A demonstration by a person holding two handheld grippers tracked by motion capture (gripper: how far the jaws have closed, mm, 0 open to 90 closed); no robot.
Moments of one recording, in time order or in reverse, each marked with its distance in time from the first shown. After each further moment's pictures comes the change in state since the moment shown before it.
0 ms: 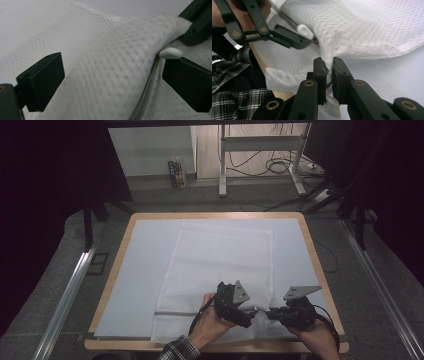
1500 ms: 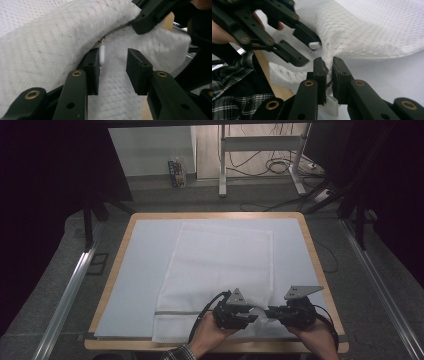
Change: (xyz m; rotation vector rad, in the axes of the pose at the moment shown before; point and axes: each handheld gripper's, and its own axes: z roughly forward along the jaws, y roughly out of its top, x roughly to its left) left arm -0.010 -0.009 -0.001 -0.001 -0.263 -0.128; right arm 0.002 0.002 -0.003 -0.044 0.013 -0.003
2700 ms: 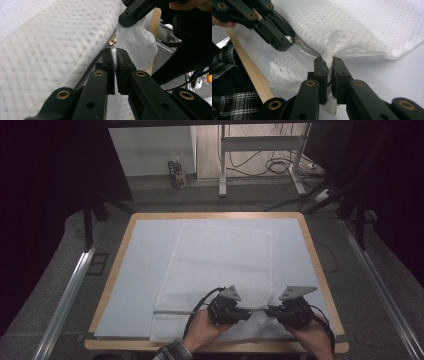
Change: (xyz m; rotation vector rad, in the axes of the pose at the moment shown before) left arm 0.020 -0.003 -0.013 0.055 -0.137 -0.052; right arm 0.000 0.000 0.011 0.052 -0.098 -0.038
